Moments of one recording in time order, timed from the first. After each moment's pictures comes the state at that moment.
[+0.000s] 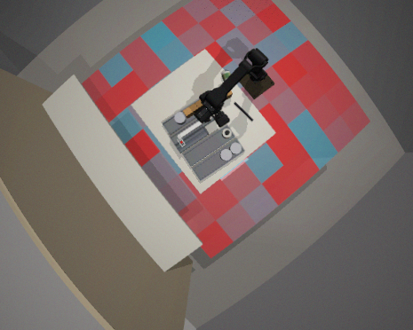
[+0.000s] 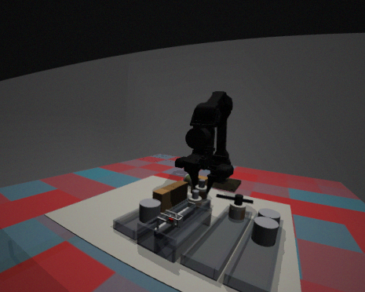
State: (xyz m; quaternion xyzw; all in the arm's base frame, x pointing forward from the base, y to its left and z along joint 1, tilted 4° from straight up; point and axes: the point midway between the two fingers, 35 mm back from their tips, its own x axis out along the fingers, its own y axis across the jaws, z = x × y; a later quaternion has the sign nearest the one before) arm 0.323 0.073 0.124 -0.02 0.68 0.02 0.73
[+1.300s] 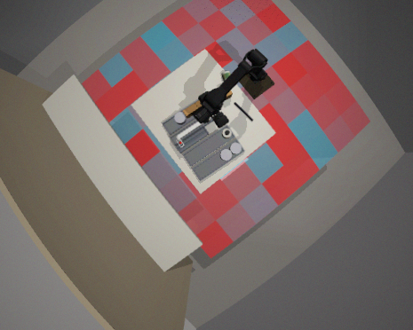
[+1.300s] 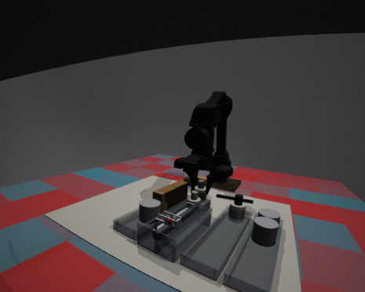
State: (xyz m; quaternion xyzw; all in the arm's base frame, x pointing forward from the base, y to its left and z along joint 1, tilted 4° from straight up) arm 0.329 0.074 0.123 -0.02 0.68 0.02 0.74
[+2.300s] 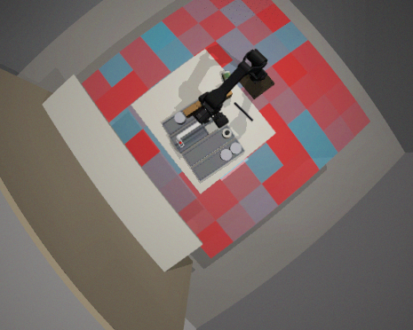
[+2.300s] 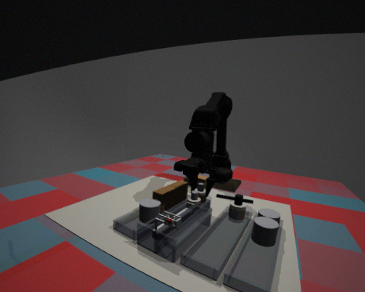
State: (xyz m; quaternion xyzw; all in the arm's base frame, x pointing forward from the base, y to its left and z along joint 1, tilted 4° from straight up) arm 0.330 0.074 0.113 -0.02 0.68 0.02 0.74
